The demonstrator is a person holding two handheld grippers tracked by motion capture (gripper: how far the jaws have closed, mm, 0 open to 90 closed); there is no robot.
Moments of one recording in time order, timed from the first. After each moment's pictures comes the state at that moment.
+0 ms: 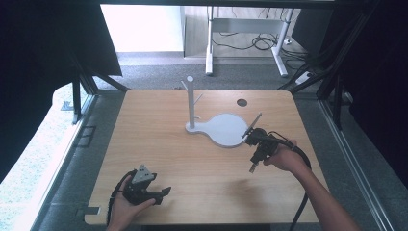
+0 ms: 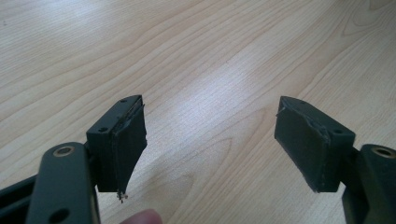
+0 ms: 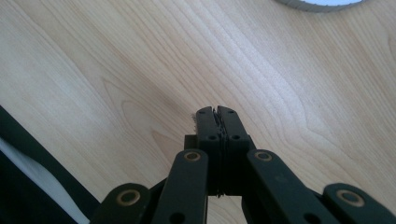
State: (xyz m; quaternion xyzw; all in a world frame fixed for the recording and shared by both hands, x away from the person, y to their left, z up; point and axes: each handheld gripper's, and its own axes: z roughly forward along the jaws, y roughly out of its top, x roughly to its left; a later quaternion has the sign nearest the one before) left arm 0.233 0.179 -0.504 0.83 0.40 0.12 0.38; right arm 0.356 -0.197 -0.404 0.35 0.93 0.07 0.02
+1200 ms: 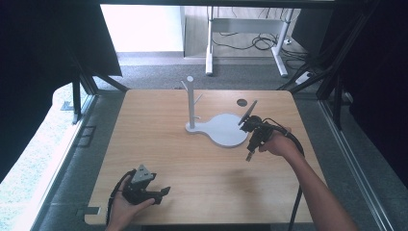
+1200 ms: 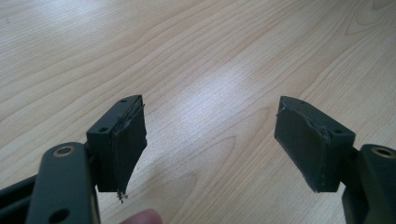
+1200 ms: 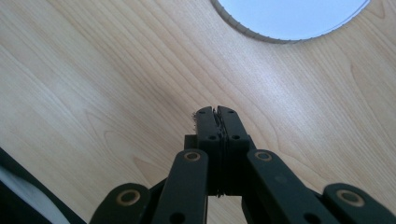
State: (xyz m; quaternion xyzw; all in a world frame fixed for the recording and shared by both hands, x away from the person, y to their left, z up) left arm 0.234 0.181 -0.505 0.83 0.40 0.12 0.37; right arm 0.394 -0.187 -0.397 0.36 0.93 0.07 0.03
